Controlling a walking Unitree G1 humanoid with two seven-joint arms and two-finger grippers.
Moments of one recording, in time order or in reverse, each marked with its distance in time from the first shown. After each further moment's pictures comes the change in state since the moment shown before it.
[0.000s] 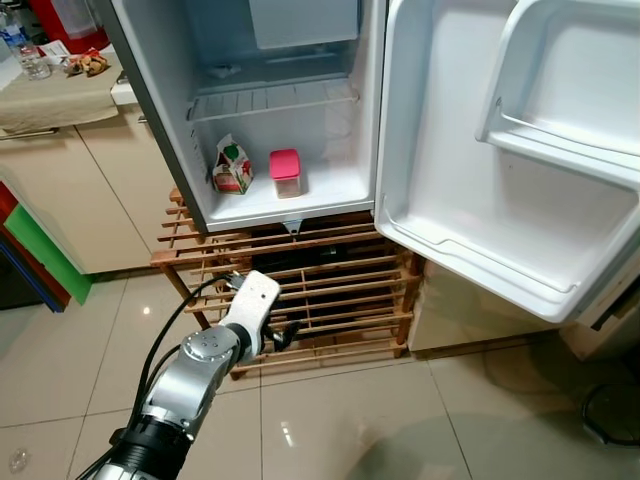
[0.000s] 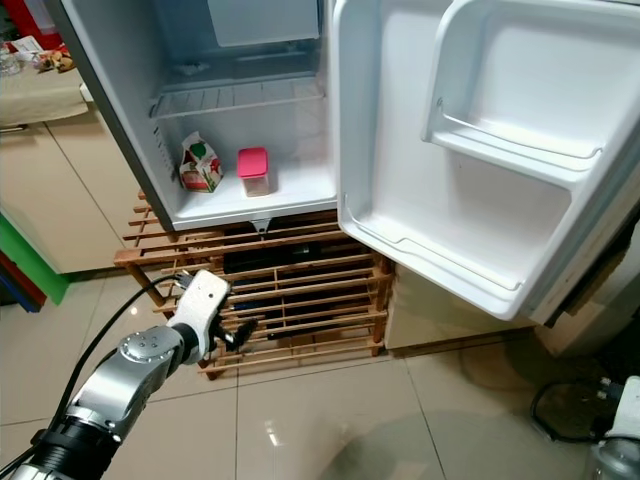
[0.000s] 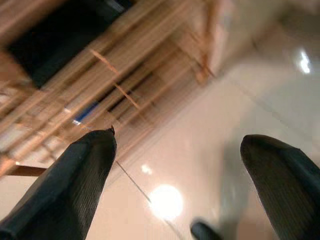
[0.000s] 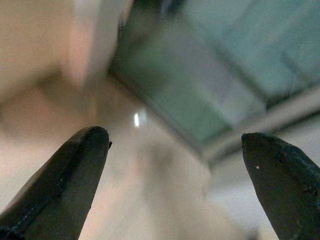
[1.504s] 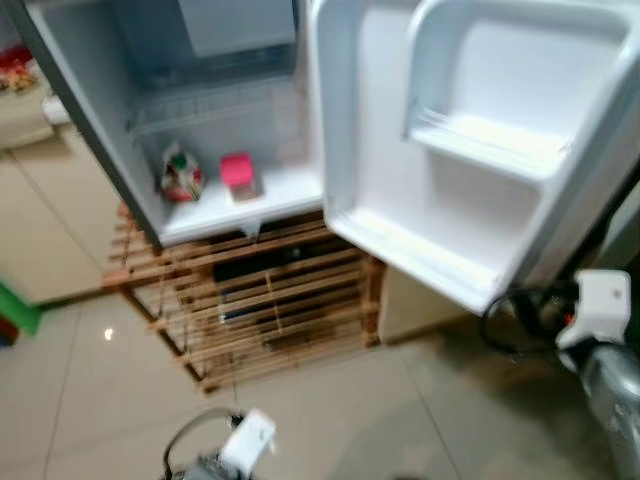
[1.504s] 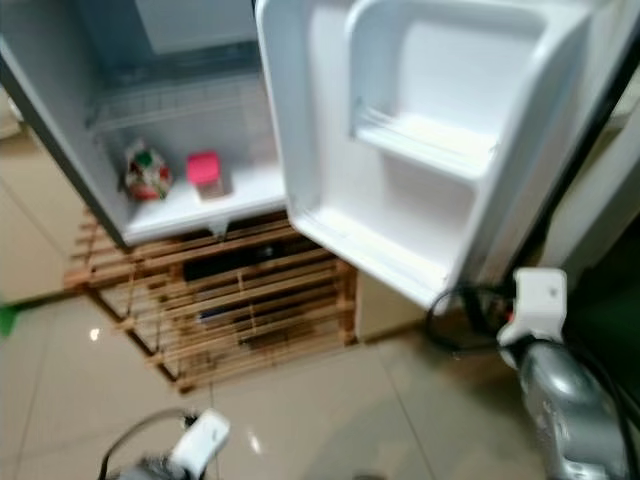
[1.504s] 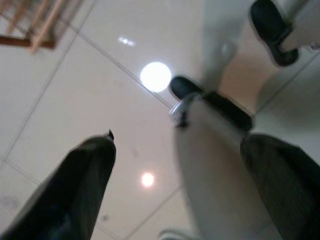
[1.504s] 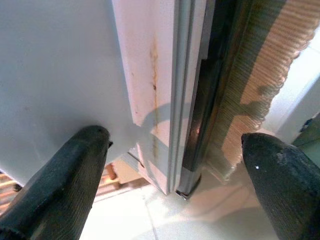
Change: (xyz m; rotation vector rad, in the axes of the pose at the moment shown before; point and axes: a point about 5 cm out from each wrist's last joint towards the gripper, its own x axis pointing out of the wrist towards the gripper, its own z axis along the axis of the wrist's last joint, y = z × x) left arm -0.001 -0.042 -0.153 -0.088 0.594 0.059; right arm -0.095 0.099 0.060 0.090 -0.261 0.944
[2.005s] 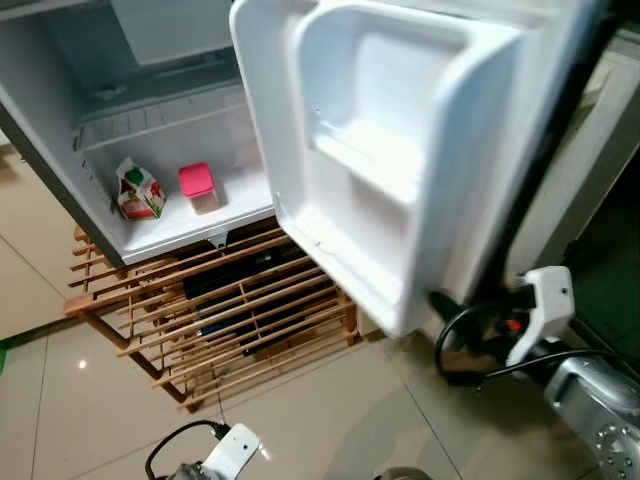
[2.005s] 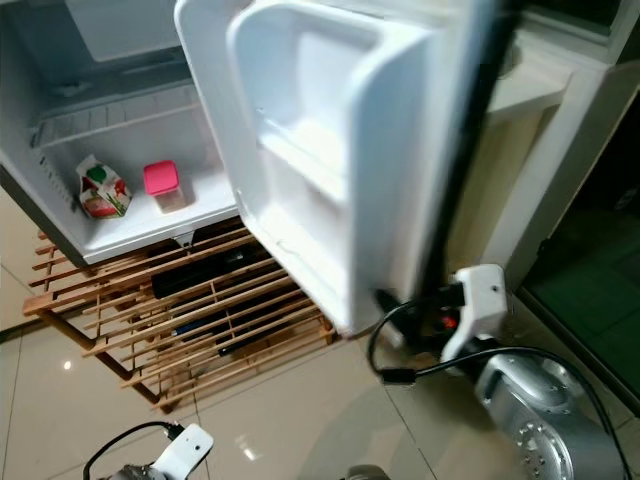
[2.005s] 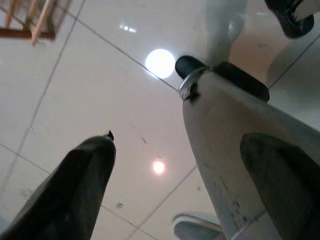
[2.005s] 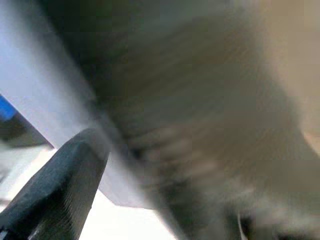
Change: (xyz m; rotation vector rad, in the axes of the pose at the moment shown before) left arm 0.002 -0.001 -0.022 0.025 0.057 0.000; right arm -0.049 0.065 0.020 0.123 -0.015 0.590
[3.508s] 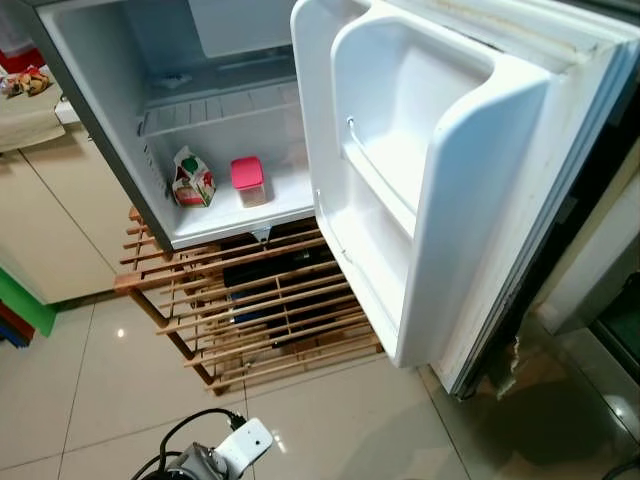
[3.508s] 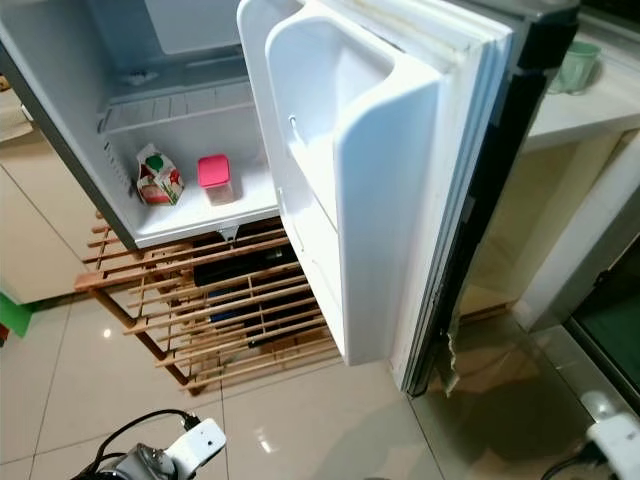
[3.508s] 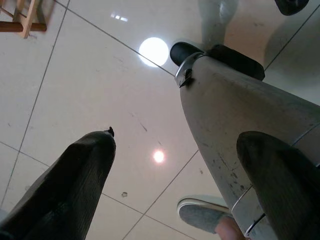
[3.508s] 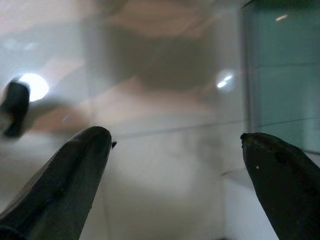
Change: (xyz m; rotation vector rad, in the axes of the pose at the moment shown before) left arm -0.003 0.001 0.013 0.193 0.054 -0.106; right arm -0.169 -0.152 -0.082 -0.266 0.810 -0.755
